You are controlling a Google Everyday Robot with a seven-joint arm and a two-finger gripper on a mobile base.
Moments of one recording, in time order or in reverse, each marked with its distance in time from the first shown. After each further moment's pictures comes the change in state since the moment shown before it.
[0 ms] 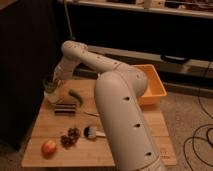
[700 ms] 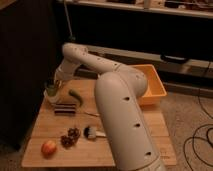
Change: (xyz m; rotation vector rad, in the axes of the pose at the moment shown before) arm -0.002 0.001 0.009 0.005 -0.011 0.021
